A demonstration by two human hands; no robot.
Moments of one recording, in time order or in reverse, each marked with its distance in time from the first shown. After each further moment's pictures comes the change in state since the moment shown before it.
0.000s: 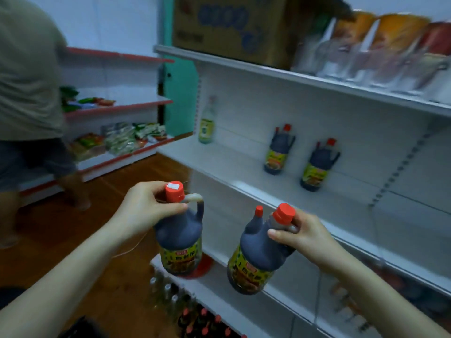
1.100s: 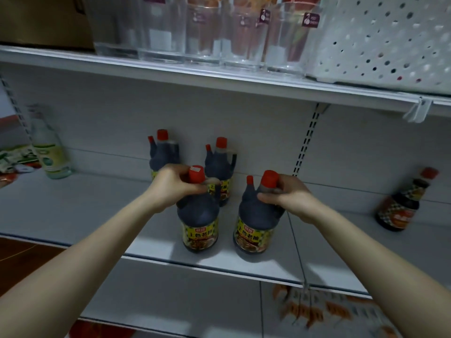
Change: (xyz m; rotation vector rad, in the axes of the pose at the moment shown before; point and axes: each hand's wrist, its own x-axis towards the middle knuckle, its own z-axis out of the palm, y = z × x) left_hand 0.260 0.139 0.314 -0.149 -0.452 0.183; right_hand 0.134 0.186 -0.235 -0.011 0.336 0.348
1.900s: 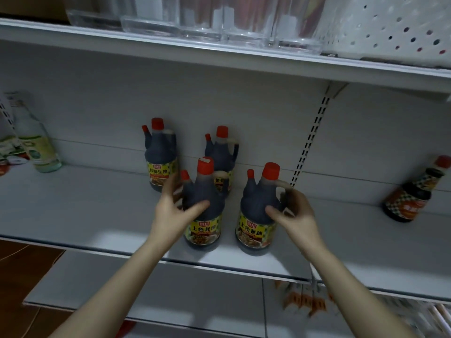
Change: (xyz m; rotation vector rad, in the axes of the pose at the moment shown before) left_hand -0.015 -0.074 0.053 -0.334 0.200 -0.036; right_hand -0.019 0.067 0.047 0.319 0.324 0.005
